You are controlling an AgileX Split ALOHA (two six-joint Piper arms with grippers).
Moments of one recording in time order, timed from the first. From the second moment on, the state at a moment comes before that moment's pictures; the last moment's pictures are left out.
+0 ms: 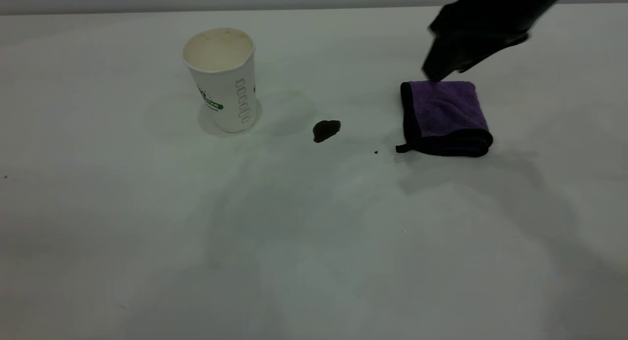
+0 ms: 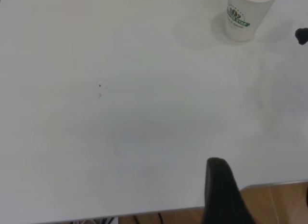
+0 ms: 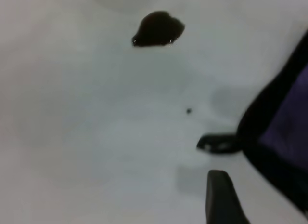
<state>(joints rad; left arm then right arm) 0.01 -0.02 -0.50 -0.07 1.13 0.09 0.28 2.07 -1.15 0.70 0.40 -0.86</state>
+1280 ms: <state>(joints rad) 0.01 -0.02 -0.50 -0.09 1.13 0.09 0.18 2.51 -1.53 0.49 0.40 -0.81</state>
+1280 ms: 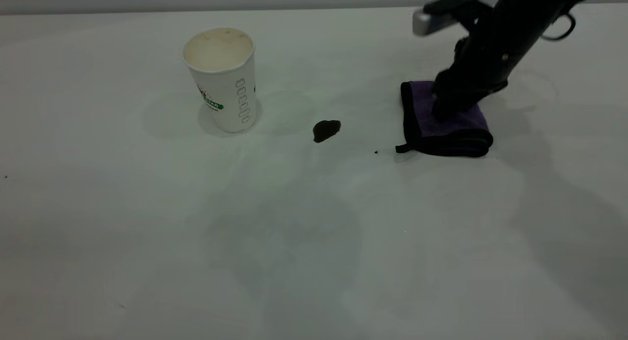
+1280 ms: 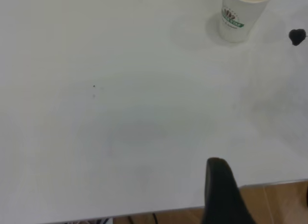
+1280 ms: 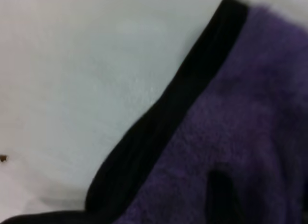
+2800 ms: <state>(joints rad) 0.01 -0.02 -0.50 -0.09 1.13 0.09 0.59 2.54 -1.55 0.57 0.33 -0.82</state>
